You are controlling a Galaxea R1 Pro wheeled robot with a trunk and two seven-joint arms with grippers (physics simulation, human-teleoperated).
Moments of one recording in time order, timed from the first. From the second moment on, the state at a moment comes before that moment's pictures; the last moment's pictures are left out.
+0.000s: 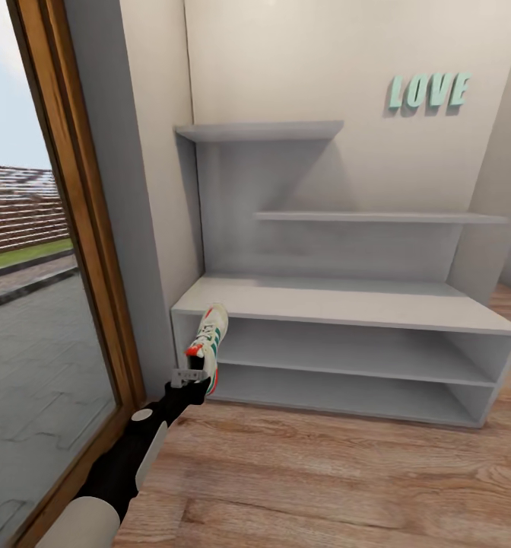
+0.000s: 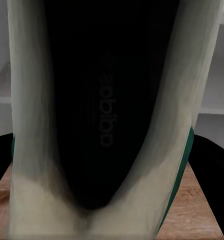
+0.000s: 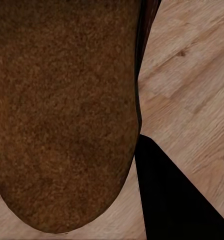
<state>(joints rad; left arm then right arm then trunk) -0.54 -0.03 -0.04 -0.88 0.09 0.15 -0.20 -0.25 -0.24 -0.88 -1.49 -0.02 0.76 0.02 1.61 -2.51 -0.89</state>
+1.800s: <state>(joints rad) -0.54 -0.03 -0.04 -0.86 0.09 0.16 -0.19 -0.25 -0.24 -0.88 -1.49 -0.02 0.76 0.02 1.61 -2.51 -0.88</state>
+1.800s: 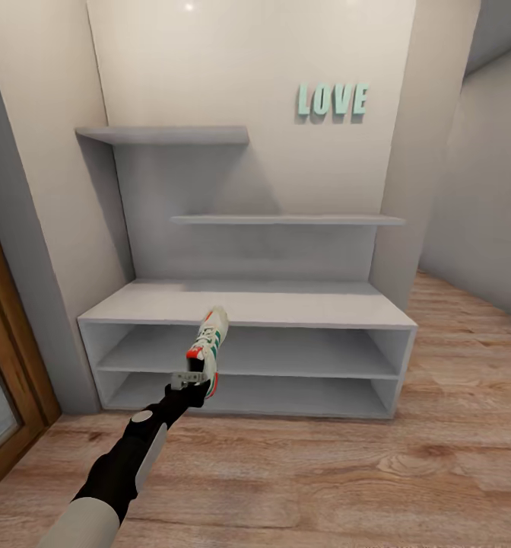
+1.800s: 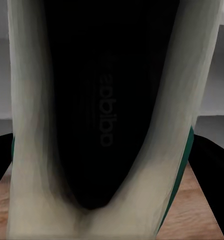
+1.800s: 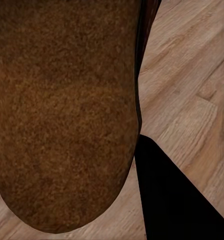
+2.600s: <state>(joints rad) -0.54 -0.02 -0.04 -0.86 0.09 0.16 -0.19 -0.25 -0.24 -0.82 -1.49 -0.02 0.76 0.02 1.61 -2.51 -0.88</state>
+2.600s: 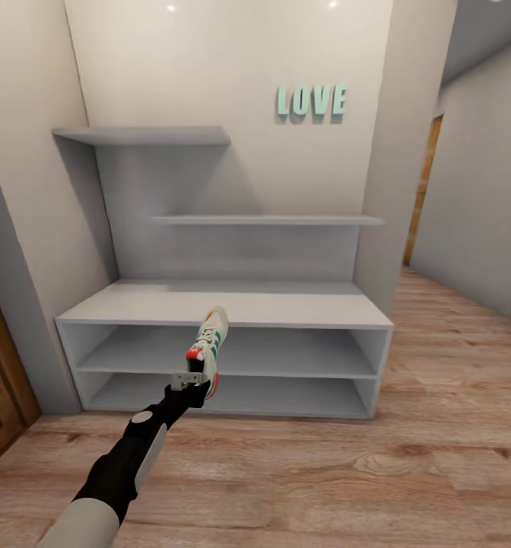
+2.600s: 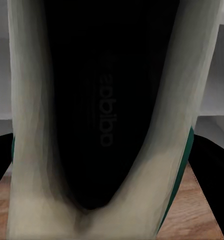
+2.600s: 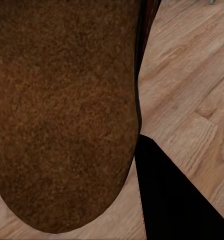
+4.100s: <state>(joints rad) -0.55 -0.03 -0.04 -0.84 0.08 0.62 -0.20 -0.25 -0.24 -0.79 -1.49 -0.02 0.76 0.02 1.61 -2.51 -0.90</state>
